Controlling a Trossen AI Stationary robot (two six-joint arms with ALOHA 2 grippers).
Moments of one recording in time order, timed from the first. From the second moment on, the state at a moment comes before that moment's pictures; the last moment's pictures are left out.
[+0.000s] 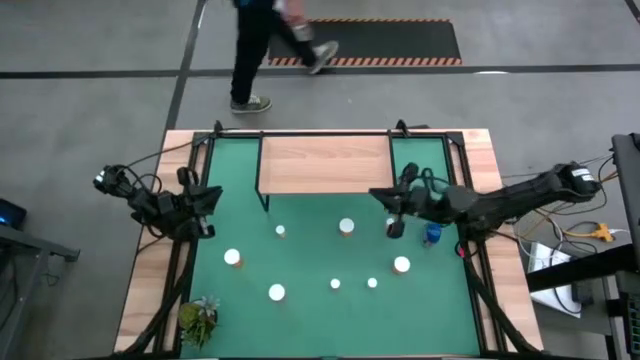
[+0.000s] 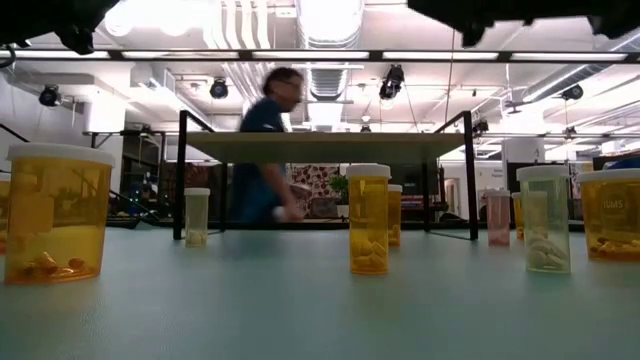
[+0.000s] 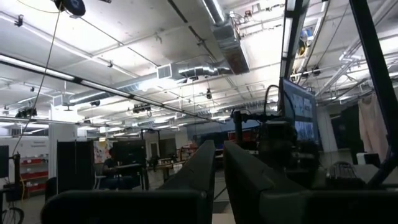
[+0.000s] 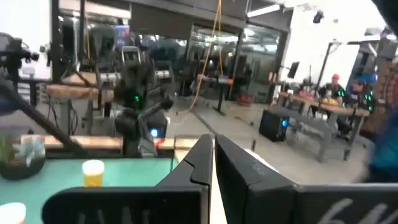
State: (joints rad) left arm -0.54 0.14 0.04 0.79 -0.71 0.64; right arm 0.16 1.06 0.51 0.72 0.40 -0.23
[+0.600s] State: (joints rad) left arm -0.54 0.13 0.04 0.81 -0.71 0.66; right arm 0.35 1.35 0.89 0.25 0.41 -0.11
